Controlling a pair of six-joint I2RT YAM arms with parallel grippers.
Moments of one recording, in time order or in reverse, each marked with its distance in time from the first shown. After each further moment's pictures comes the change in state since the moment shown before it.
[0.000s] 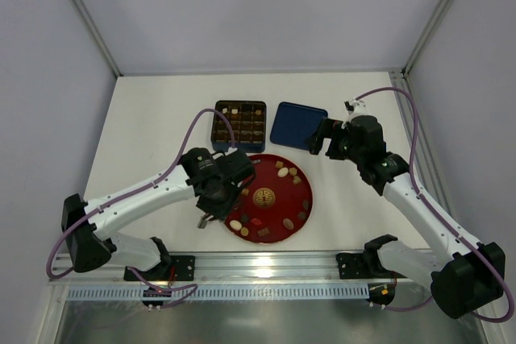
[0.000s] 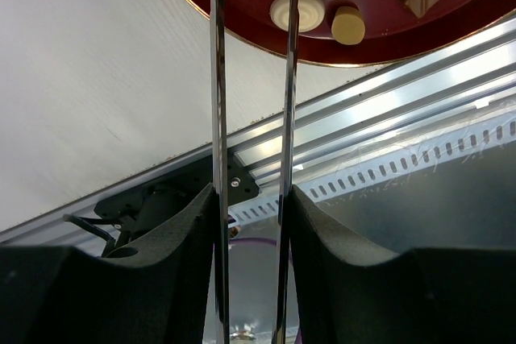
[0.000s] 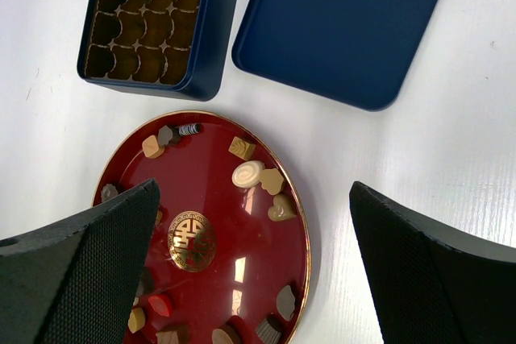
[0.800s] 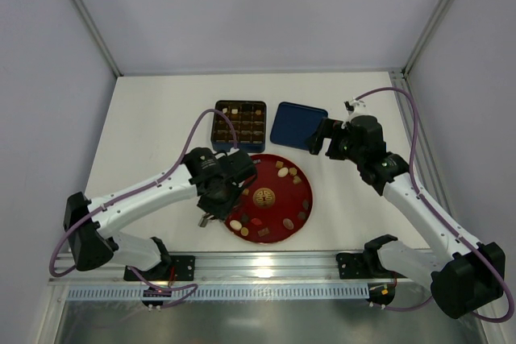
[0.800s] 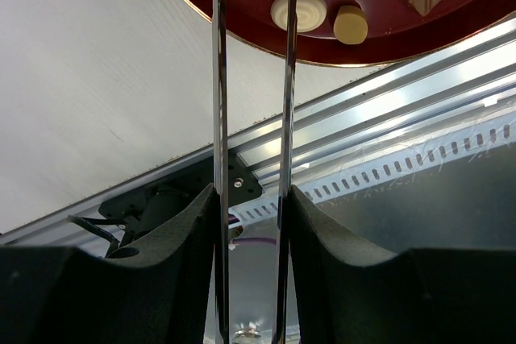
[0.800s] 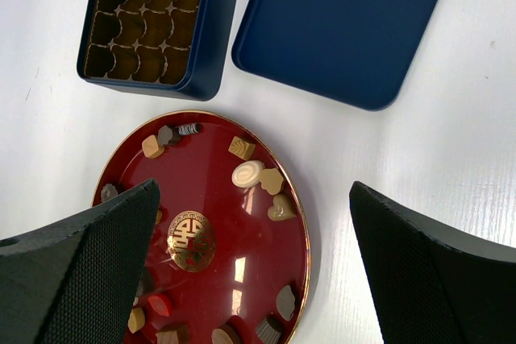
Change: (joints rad) left arm 0.000 0.013 0.000 0.000 0.003 0.014; right arm 0.000 0.000 -0.001 0.000 0.000 0.000
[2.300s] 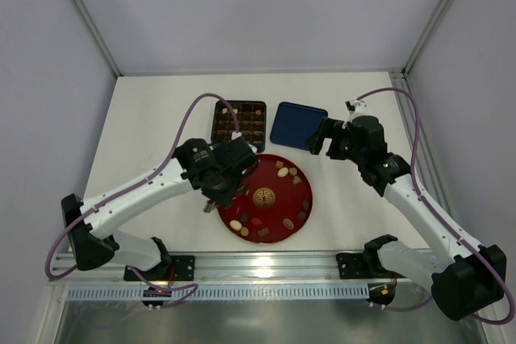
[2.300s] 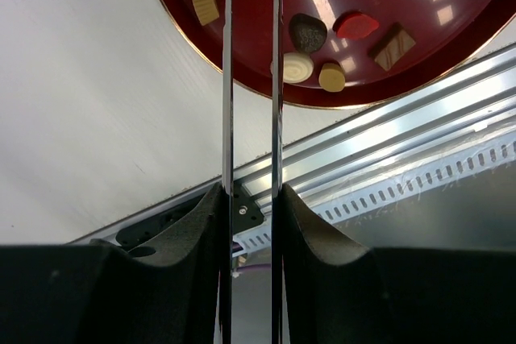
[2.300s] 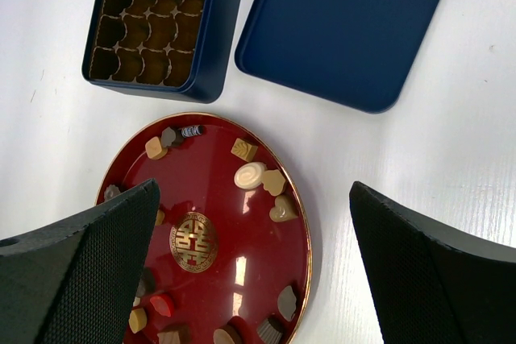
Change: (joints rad) left arm 0.006 0.011 0.140 -0.001 -0.076 0.029; right arm 0.000 -0.013 0.000 0.000 0.000 0.000
